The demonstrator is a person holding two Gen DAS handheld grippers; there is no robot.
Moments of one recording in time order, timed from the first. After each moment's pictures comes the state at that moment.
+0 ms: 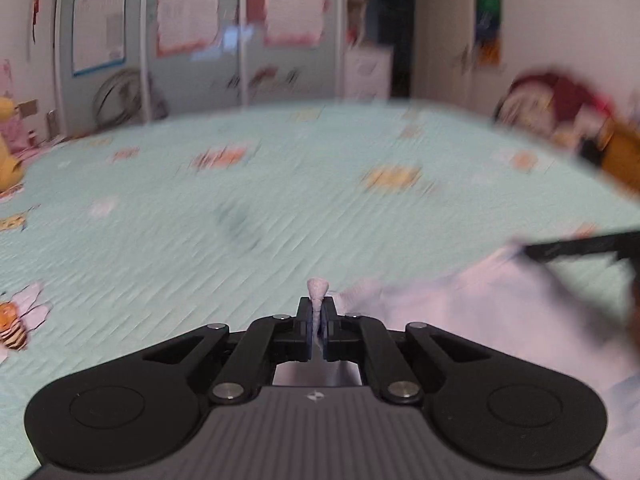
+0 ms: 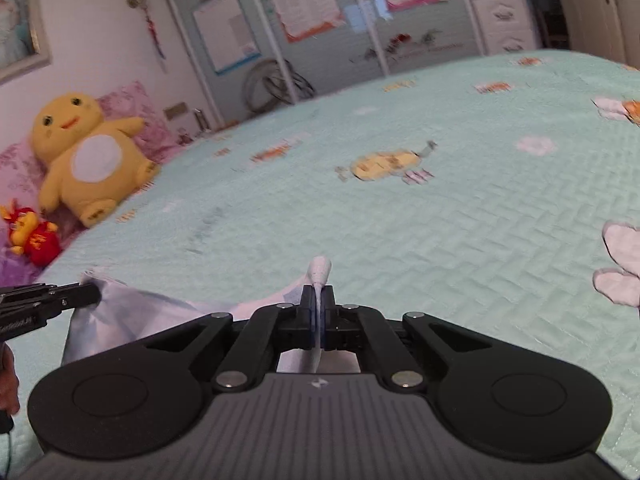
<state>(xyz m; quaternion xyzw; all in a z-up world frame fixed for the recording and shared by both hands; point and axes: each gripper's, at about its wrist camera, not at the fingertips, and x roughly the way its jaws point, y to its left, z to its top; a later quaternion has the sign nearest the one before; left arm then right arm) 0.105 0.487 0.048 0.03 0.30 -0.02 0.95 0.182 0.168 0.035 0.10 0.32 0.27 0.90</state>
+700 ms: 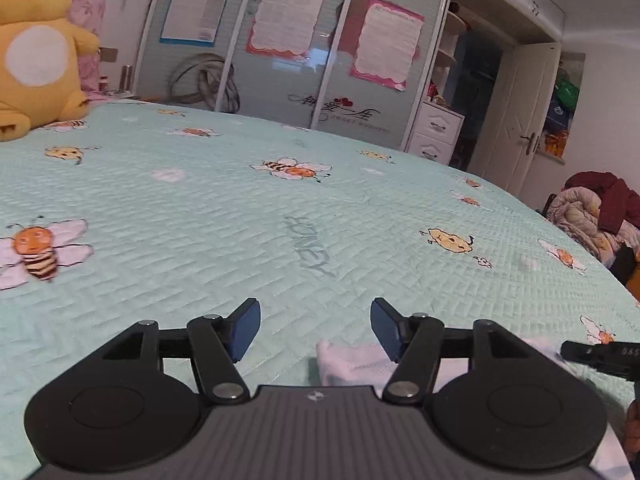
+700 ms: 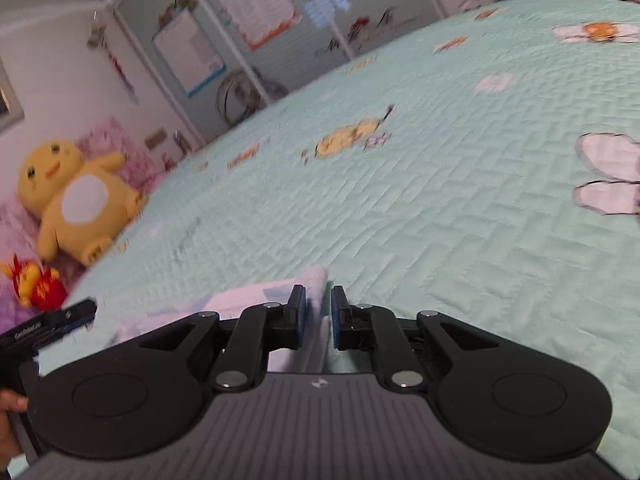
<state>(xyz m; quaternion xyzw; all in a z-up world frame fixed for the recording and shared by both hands) 0.072 0.523 0.067 -0.12 0.23 0.04 0.96 0.174 0.131 0.015 0.21 0.30 0.25 0.90</state>
